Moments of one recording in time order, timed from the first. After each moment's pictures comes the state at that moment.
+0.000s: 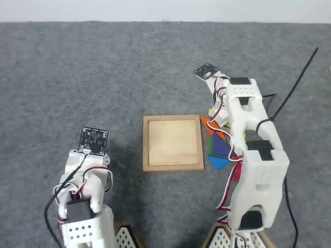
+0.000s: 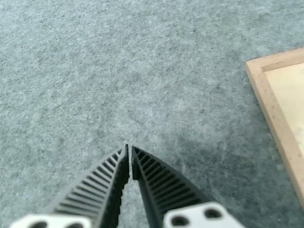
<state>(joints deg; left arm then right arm) -16.4 -103.1 96.8 59.9 -15.3 -6.6 30.2 -2.9 65.7 36.6</state>
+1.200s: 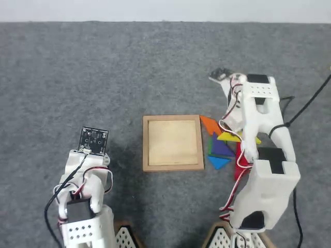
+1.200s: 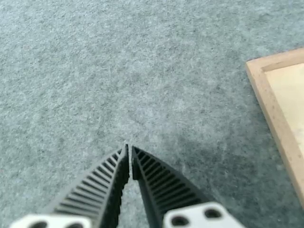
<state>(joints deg) -16.4 -103.1 96.8 59.9 -15.3 -0.9 21.4 1.1 79.8 39.5</state>
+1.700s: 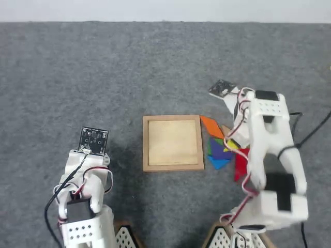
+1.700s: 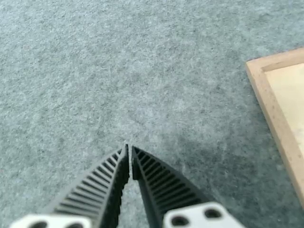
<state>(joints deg) -16.4 -103.1 96.8 59.9 -15.3 0.9 0.6 22.9 73.6 51.2</state>
